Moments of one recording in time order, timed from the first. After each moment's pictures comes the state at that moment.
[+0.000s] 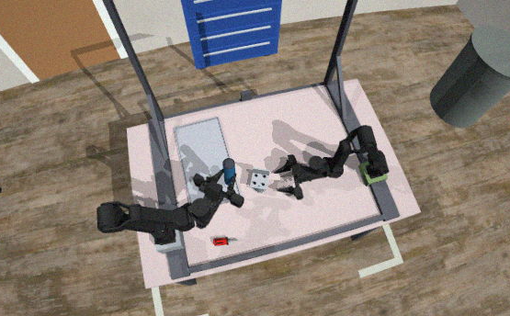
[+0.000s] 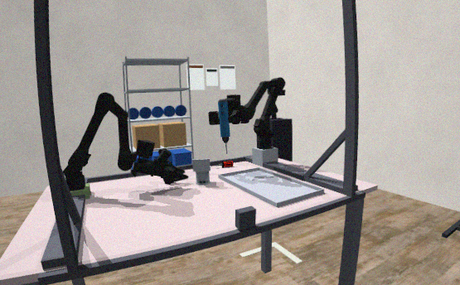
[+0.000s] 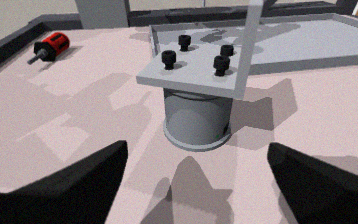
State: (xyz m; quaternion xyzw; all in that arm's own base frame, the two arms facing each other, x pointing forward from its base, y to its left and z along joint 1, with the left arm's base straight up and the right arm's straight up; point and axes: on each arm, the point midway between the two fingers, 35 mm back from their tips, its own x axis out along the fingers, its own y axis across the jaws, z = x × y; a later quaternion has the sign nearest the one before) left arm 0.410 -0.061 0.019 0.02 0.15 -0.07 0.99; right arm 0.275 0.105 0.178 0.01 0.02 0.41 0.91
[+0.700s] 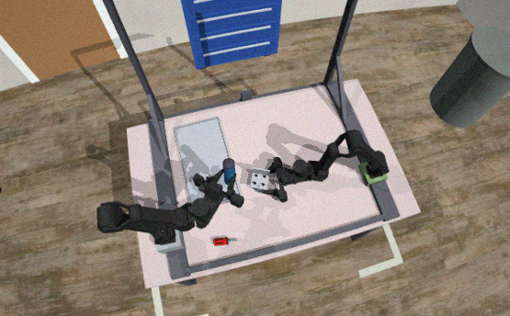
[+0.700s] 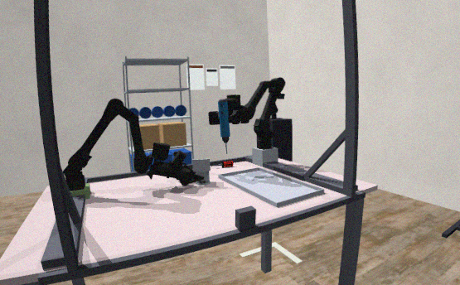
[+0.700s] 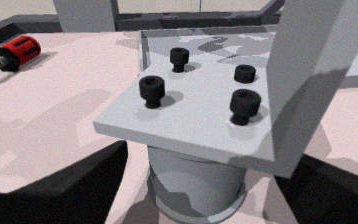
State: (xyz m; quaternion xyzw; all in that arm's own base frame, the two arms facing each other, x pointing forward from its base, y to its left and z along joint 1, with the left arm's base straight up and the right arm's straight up) left arm 0.472 -0.073 0.006 0.01 0.14 -0.08 0.99; right arm 0.275 0.105 0.178 0.01 0.02 0.41 0.91
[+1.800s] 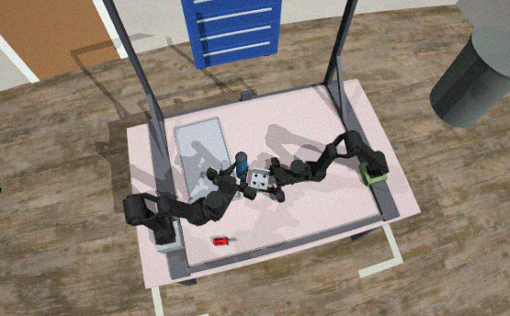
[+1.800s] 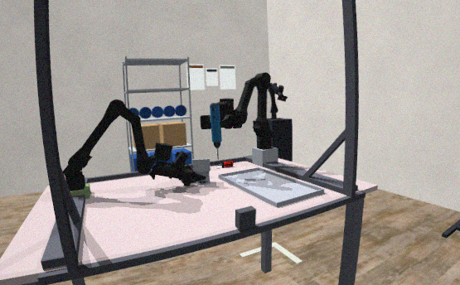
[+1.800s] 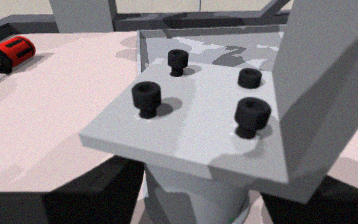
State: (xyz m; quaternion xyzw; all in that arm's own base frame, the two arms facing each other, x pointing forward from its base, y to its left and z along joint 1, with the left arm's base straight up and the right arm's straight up) left arm 0.481 -0.075 0.003 0.01 0.14 -0.08 0.99; right arm 0.323 0.125 0.163 0.00 0.01 0.42 0.91
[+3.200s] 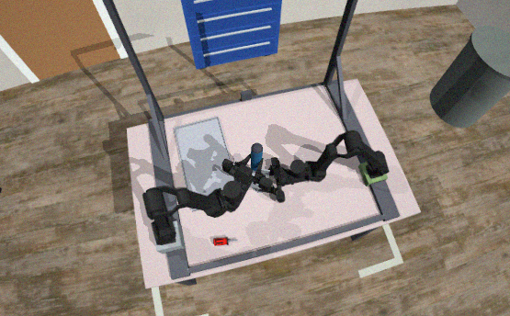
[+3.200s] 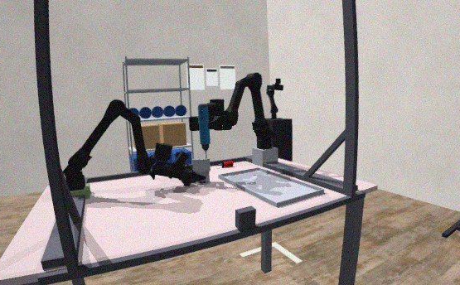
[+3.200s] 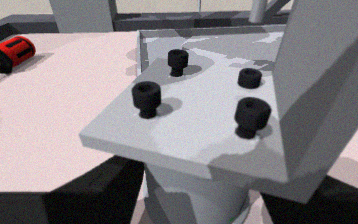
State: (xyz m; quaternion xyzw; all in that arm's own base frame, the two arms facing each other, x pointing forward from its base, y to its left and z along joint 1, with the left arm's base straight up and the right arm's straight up) left arm 0.481 -0.075 0.003 0.01 0.14 -0.08 0.99; right arm 0.383 0.145 0.162 0.00 0.01 0.41 0.91
